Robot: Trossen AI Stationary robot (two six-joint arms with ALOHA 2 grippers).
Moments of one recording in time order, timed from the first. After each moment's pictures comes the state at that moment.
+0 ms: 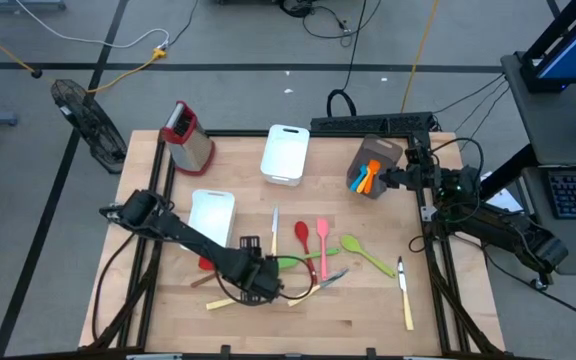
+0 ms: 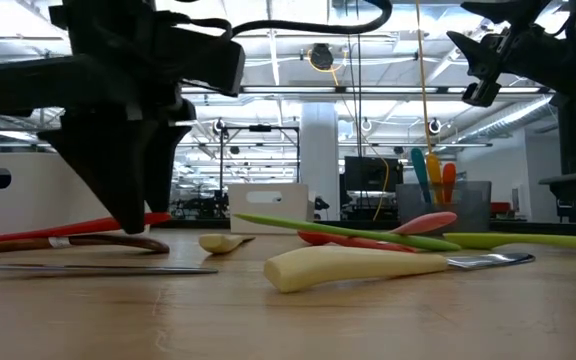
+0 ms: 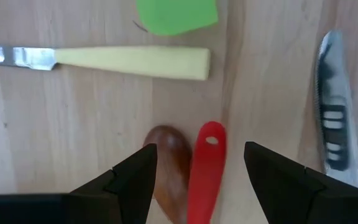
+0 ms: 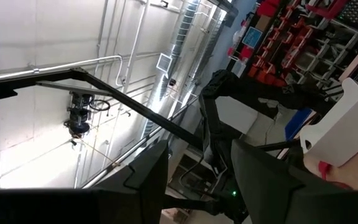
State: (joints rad) left arm -0.45 1.98 1.39 -0.96 -0.26 -0.47; right arm -0.91 0.74 0.09 1.38 -1.00 1.74
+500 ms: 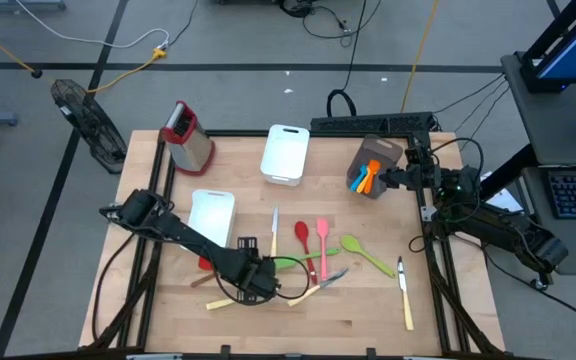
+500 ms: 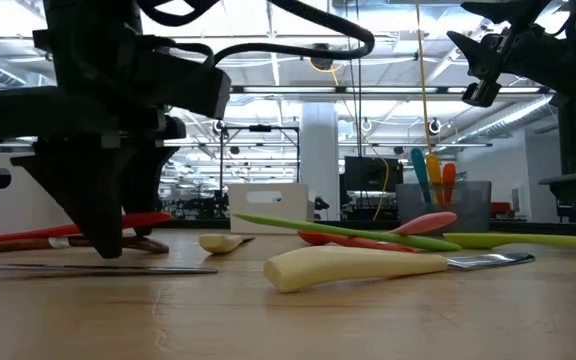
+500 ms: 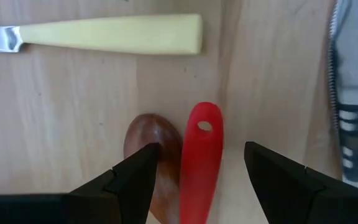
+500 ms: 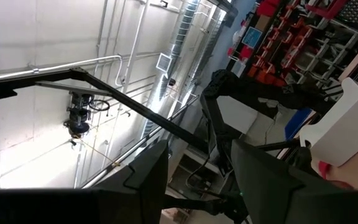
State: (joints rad) left arm -0.45 1.98 1.32 -0.89 -0.22 -0.45; right arm -0.91 0.74 0.09 1.38 -1.00 1.74
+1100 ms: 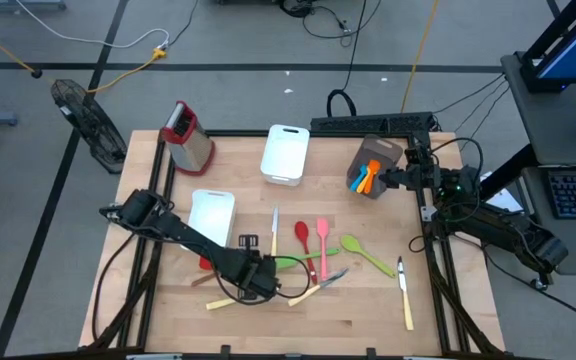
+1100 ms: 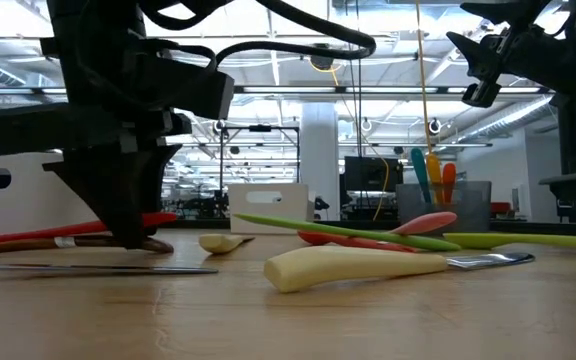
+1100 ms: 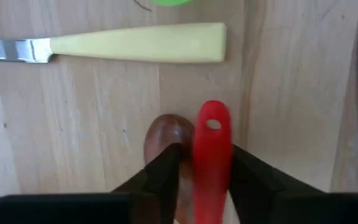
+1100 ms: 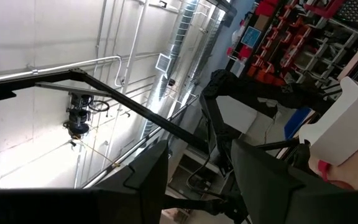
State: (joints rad) left arm -0.45 1.98 1.31 -0.86 -0.28 -0.43; right arm -0.91 0.74 0.09 1.37 -1.00 1.74
